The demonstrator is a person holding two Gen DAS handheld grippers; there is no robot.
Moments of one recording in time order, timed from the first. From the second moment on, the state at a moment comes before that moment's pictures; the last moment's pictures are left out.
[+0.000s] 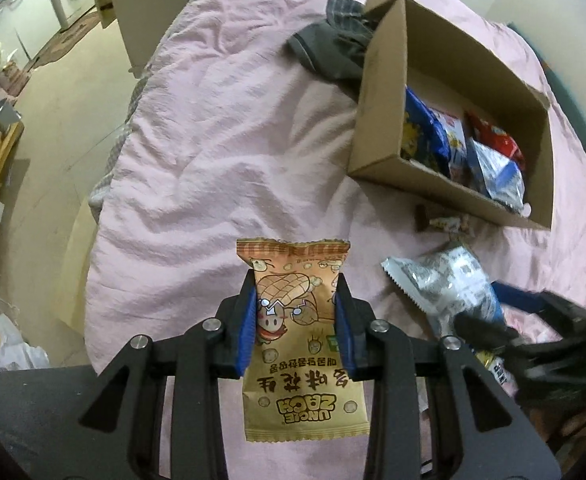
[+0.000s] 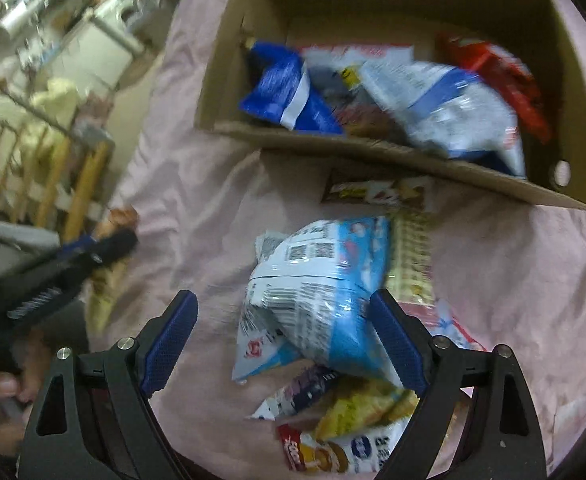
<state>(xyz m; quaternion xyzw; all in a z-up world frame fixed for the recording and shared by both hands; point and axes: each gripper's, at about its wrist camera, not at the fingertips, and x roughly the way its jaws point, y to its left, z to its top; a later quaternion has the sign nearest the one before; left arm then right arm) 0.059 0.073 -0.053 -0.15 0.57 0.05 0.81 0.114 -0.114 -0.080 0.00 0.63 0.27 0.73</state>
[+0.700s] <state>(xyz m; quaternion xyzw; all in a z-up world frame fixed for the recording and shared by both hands) 0.067 0.073 -0.061 -0.14 0.56 0.07 0.81 0.107 -0.118 -0.089 0.02 0.62 0.31 0.72</state>
